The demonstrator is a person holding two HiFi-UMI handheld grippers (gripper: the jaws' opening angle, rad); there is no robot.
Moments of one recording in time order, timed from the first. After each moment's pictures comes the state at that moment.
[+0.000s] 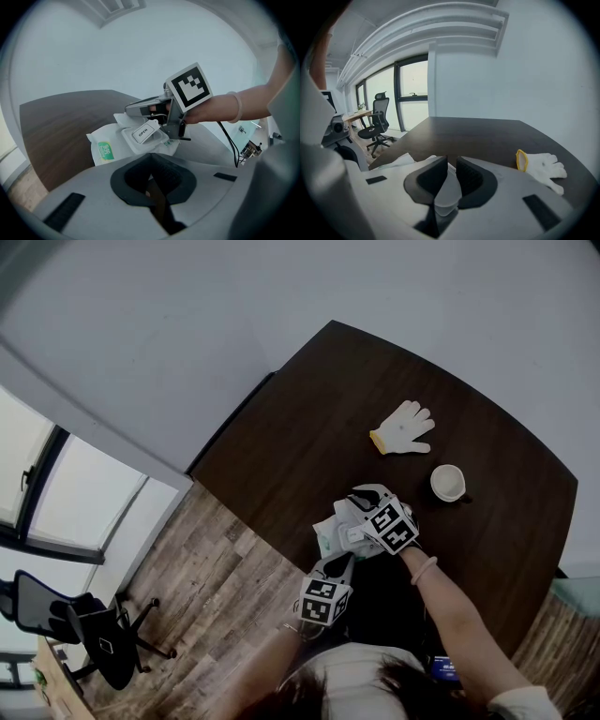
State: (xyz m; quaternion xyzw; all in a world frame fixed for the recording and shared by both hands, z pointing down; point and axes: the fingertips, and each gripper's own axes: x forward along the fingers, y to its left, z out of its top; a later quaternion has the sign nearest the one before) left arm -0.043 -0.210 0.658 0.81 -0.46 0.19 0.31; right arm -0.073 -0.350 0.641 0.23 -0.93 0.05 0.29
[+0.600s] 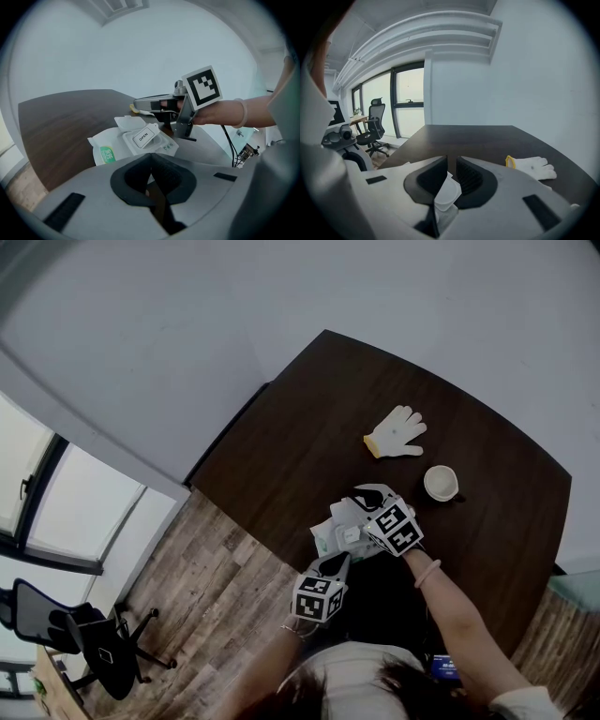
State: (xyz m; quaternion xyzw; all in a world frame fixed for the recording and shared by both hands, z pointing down) left arm -0.049 -0.210 0.644 0.81 -0.46 0.18 0.32; right arm -0.061 -0.346 0.602 0.26 -0.93 0.05 0.25
